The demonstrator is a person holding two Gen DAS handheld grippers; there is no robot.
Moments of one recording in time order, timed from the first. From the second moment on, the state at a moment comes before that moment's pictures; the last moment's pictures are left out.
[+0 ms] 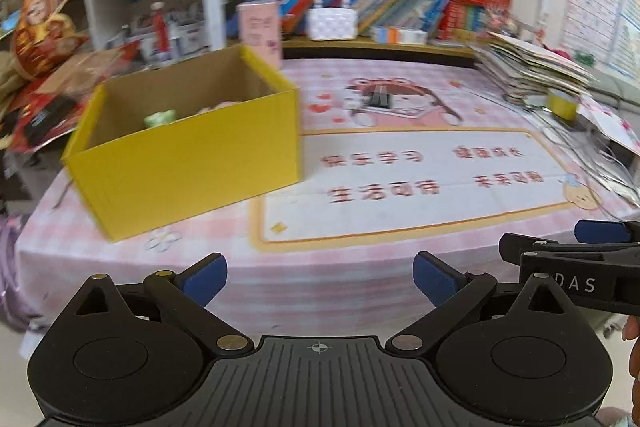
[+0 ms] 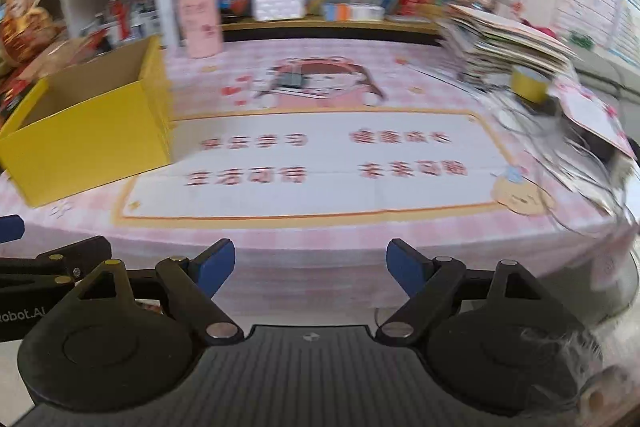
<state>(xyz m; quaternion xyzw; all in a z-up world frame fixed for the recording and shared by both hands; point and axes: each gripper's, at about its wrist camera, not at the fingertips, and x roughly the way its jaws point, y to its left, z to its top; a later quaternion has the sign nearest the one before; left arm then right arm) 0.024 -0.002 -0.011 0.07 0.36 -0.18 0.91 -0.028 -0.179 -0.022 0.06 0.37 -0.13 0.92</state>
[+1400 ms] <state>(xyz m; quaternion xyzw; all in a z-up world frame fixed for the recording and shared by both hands) 0.070 -0.084 -0.023 0.08 0.37 -0.25 0.89 -0.004 -0.249 -0.029 0.07 0.38 -0.19 0.90</state>
